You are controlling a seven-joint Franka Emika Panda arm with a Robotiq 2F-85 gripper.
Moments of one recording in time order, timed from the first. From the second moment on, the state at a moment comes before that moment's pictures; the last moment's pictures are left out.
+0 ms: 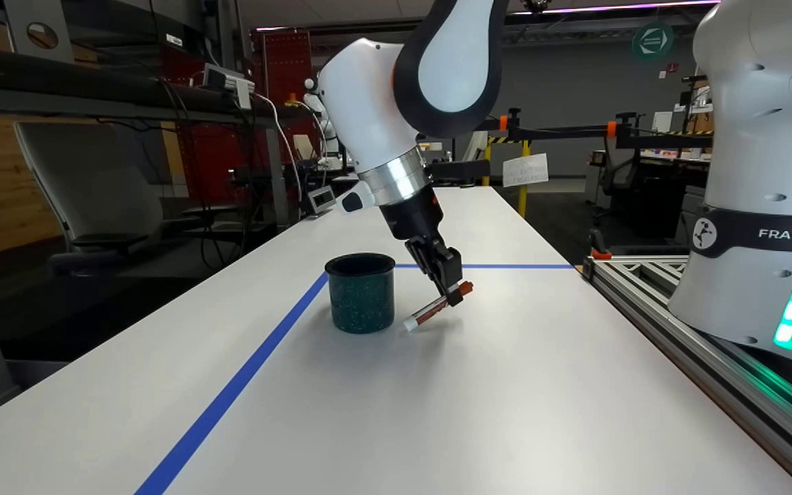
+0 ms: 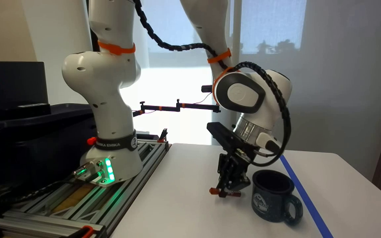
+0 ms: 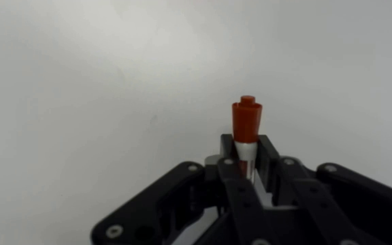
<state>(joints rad) -0.06 0.23 -0.03 -2.54 -0.24 2.40 -0.38</state>
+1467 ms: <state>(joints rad) 0.02 0.01 -0.01 -2.53 -0.32 2.14 -0.04</state>
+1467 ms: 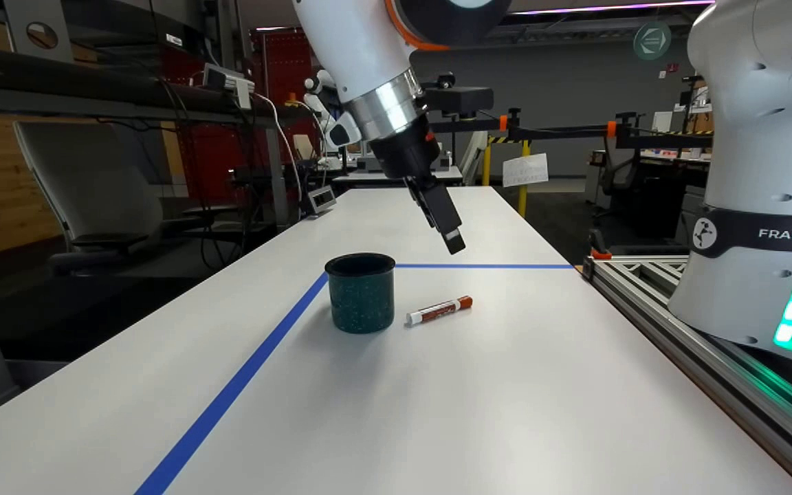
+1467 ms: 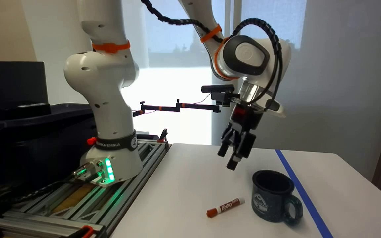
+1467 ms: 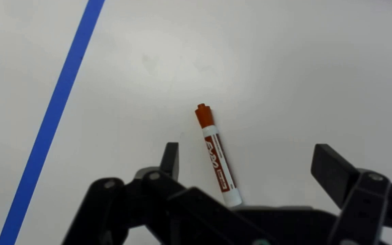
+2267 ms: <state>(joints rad) -0.02 -0.09 -0.04 -2.52 0.04 2.26 0.01</state>
